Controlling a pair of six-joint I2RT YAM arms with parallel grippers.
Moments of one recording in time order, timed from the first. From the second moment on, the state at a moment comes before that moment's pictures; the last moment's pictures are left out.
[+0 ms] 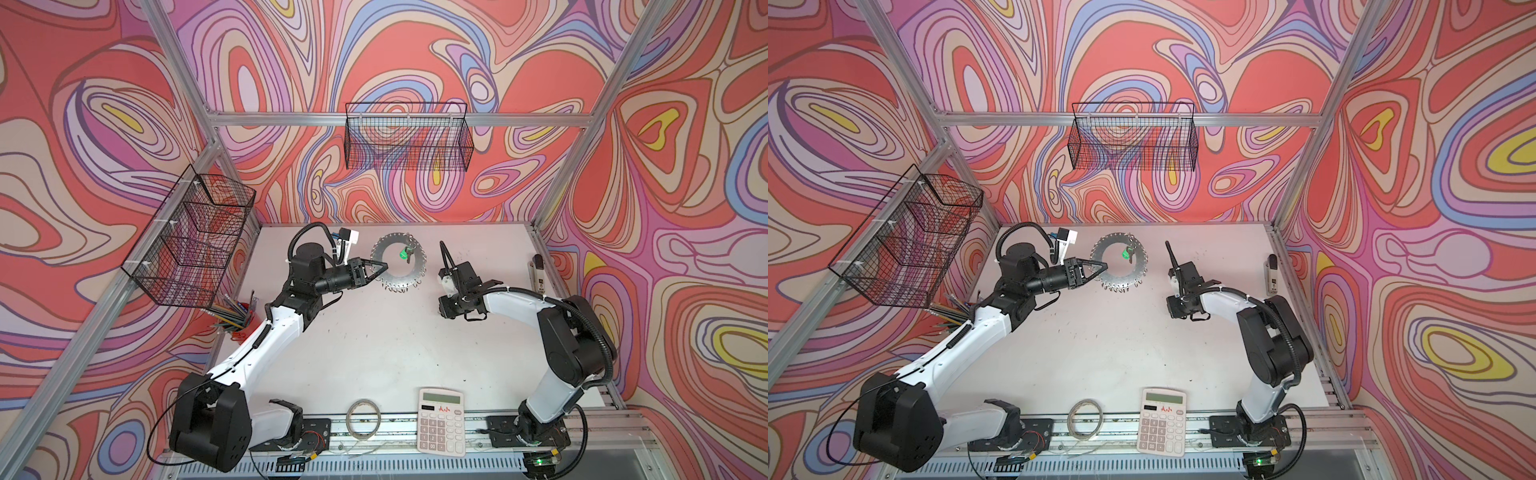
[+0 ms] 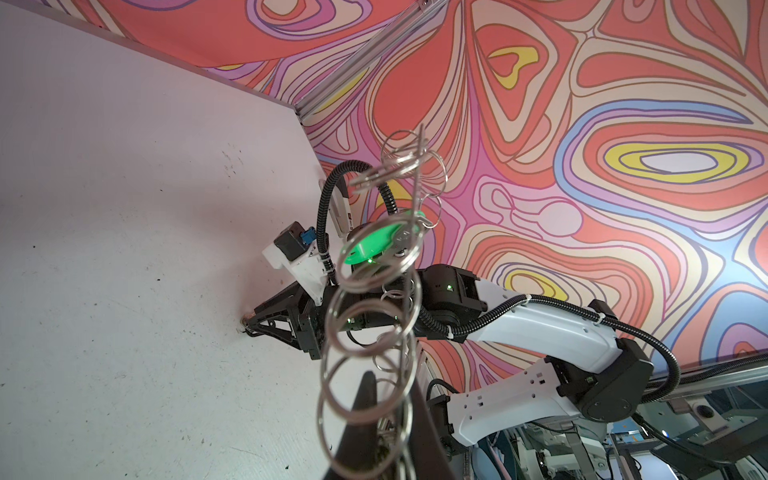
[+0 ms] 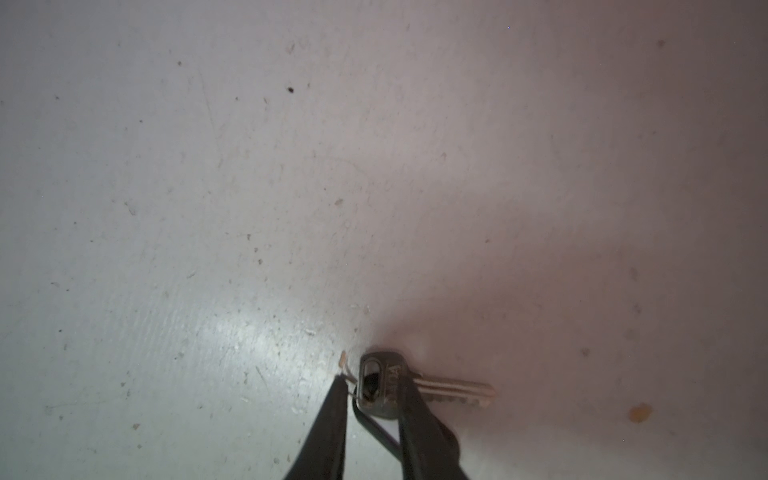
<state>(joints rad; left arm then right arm) -0.30 1.27 0.91 0.18 0.87 -0.86 0.40 1.74 1.00 -0.38 -0.13 0.11</state>
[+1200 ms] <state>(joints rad) -0.30 1.27 0.91 0.18 0.89 -0.86 0.40 1.74 0.98 -0.37 -0.15 0.11</state>
